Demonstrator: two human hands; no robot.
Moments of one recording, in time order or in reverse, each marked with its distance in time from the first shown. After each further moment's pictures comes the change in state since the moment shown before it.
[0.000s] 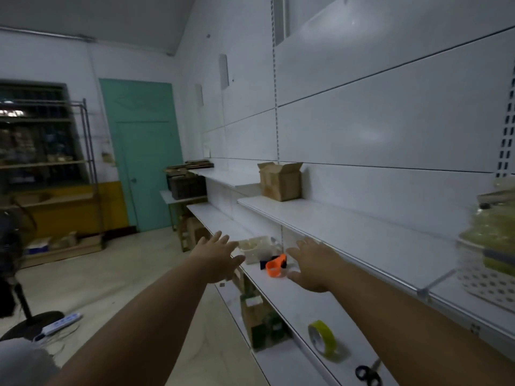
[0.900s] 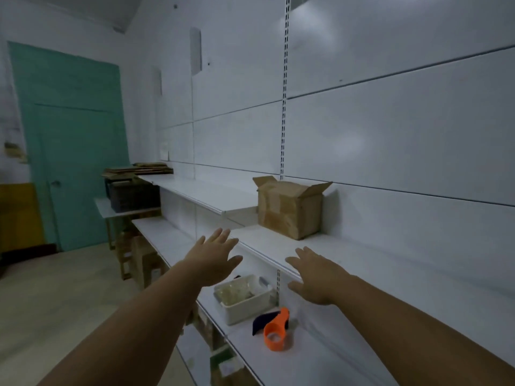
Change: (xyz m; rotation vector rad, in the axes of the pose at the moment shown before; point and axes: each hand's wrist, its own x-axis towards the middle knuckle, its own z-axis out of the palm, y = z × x) left_hand 0.377 -0.192 0.081 -0.250 0.182 0.182; right_hand 0.384 0.045 0.077 0.013 -0.123 0.168
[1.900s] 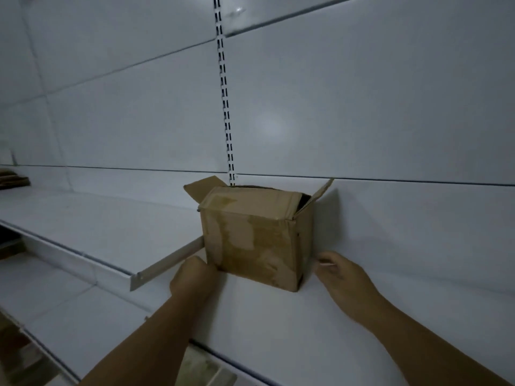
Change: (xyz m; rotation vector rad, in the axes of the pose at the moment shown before) left_hand 0.349 -0.046 0.144 -0.519 -0.013 -0.295; right_hand 0.197 0.129 0.063 0.854 0.623 0.576
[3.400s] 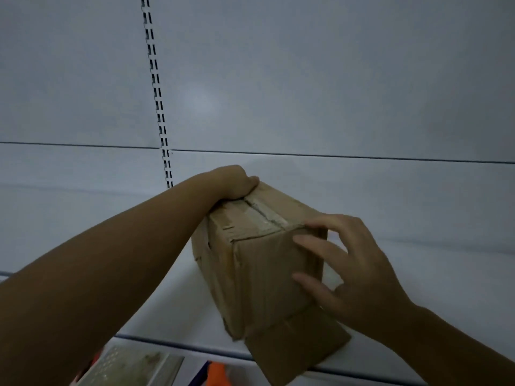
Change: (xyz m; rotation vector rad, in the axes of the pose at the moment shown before) left_hand 0.006 0.187 -0.032 0.183 -0.389 0.720; right_hand -0.095 -0.064 -0.052 -0.745 0.381 -0.796
